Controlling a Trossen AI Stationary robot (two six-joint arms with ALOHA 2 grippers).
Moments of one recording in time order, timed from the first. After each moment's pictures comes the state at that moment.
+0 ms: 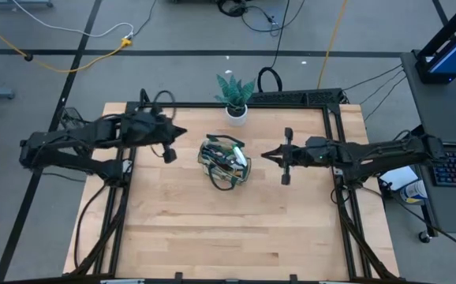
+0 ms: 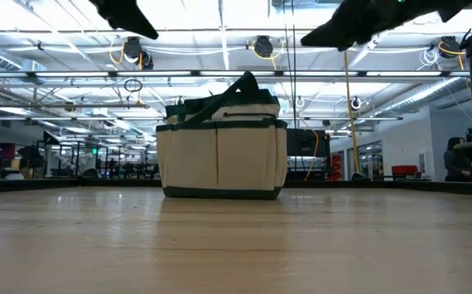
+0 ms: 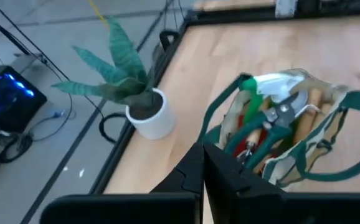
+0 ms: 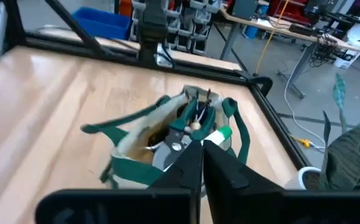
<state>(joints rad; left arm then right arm) 0.14 0.98 1.05 -0.61 -0.29 0.11 0.01 0.99 0.66 0.07 0.16 -0.18</state>
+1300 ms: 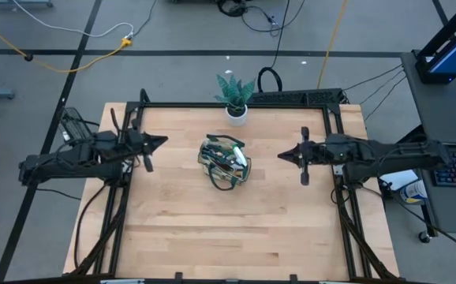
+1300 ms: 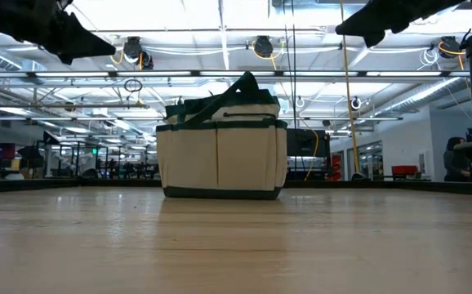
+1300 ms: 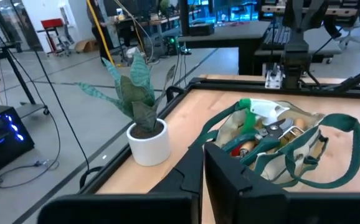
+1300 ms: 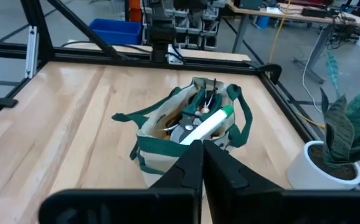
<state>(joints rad) 0.14 0.32 0.42 -0.23 -0.26 0.07 0.02 0.74 0.65 -0.20 0.10 -0.07</state>
